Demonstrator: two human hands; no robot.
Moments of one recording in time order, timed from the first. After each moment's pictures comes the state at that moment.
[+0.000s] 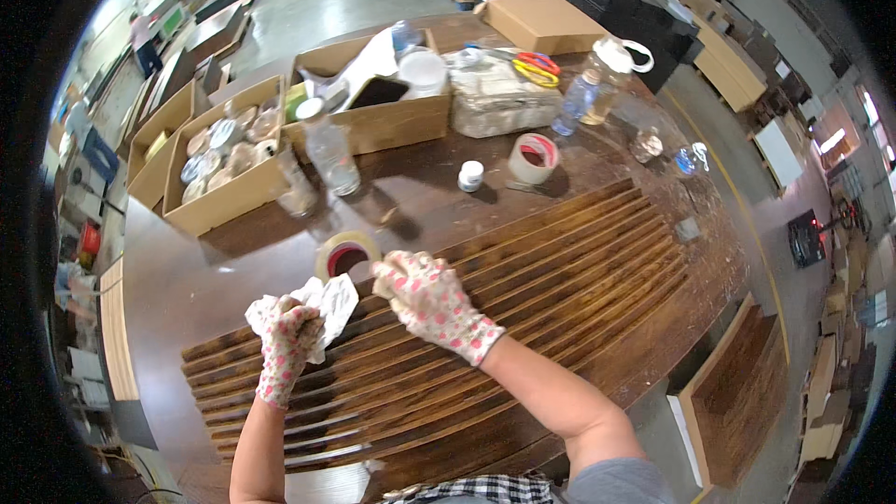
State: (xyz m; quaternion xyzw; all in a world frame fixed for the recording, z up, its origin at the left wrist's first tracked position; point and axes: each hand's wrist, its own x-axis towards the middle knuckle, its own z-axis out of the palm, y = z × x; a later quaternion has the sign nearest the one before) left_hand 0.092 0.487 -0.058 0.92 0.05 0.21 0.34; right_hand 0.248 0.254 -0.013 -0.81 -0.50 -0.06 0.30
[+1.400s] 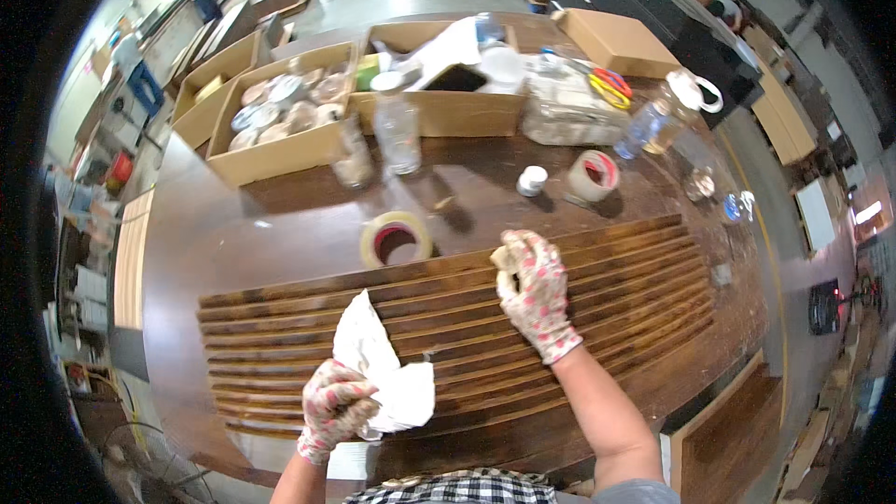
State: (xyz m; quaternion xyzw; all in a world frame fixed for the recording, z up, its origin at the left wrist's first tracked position) left_hand 0.006 0.399 0.010 0.85 0.04 0.23 0.47; right_hand 0.277 0.202 -0.020 -0.84 -0.41 -0.16 0.30
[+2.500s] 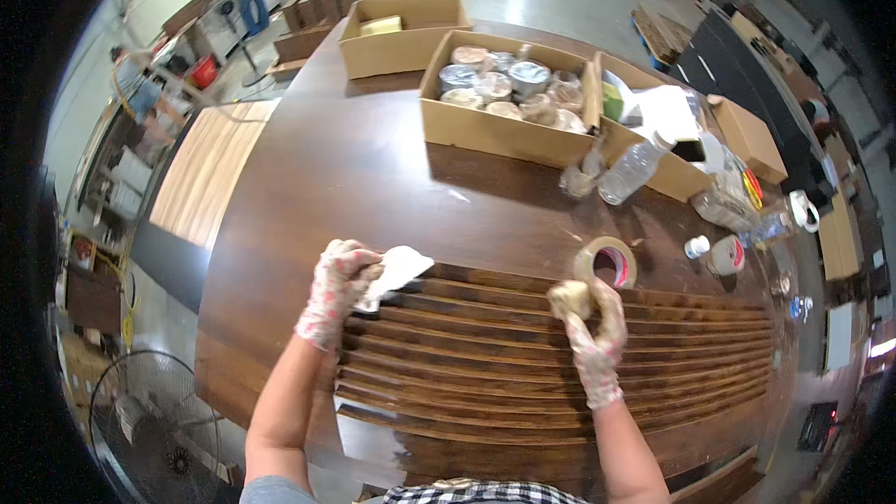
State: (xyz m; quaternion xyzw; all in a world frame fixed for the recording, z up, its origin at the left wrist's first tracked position) left_hand -0.092 0.671 -0.027 0.91 0.25 0.22 0.26; right_hand 0.133 0.360 -0.039 -0.74 -0.34 -0.01 0.58
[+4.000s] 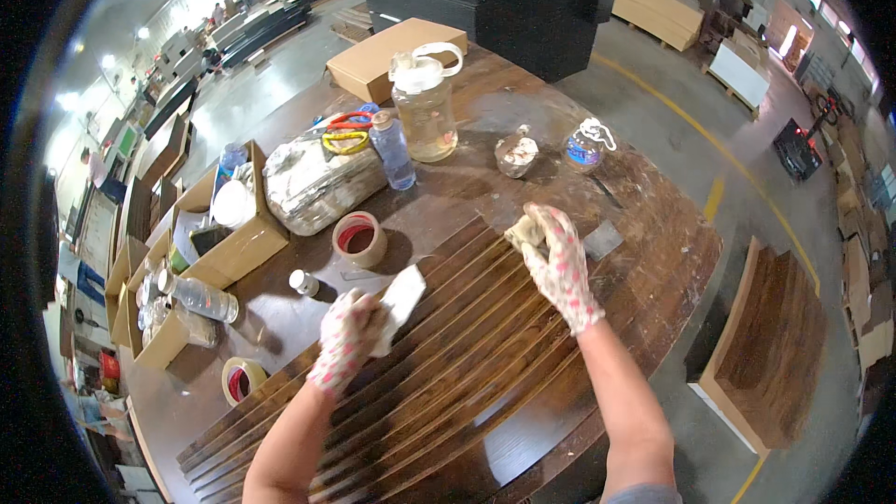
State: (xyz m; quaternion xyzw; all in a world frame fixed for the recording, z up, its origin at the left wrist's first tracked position) left_hand 0.364 0.204 -0.037 0.97 -0.06 0.06 0.21; right_hand 0.450 -0.118 -0.031 -0.87 -0.17 -0.23 0.40
